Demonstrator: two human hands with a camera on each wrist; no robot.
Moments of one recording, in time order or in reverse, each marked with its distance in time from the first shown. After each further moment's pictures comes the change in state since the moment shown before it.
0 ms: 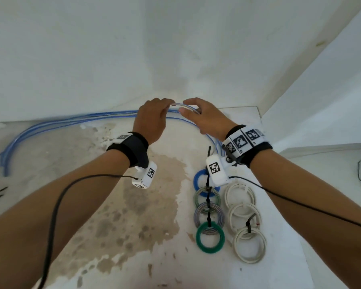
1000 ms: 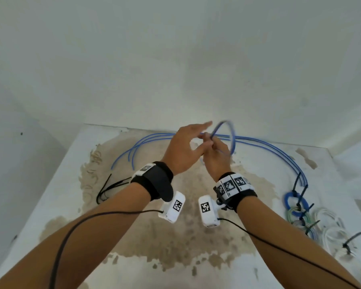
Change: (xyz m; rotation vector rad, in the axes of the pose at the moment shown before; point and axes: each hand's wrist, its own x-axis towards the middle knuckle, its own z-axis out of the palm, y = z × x) left_hand -0.181 -0.118 -0.268 -0.482 0.114 -0.019; right_hand -0.056 -0.195 0.332 0.175 0.385 -0.086
